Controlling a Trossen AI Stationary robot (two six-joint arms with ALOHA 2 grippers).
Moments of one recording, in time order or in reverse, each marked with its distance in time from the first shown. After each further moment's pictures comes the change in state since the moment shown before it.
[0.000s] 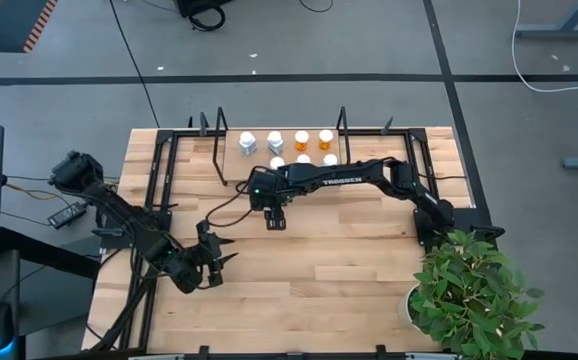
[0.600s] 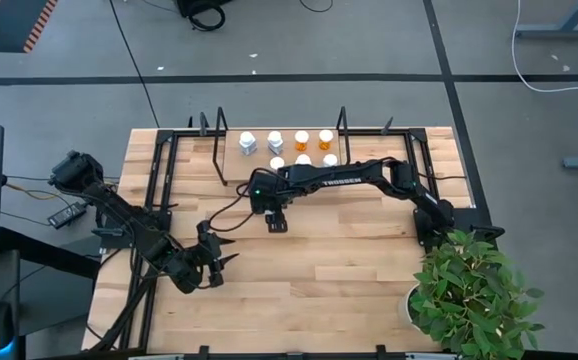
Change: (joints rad) left arm 0.001 0.001 0.000 0.024 -0.002 -0.018; right arm -0.001 0.000 -0.041 0.046 -0.075 -0.046
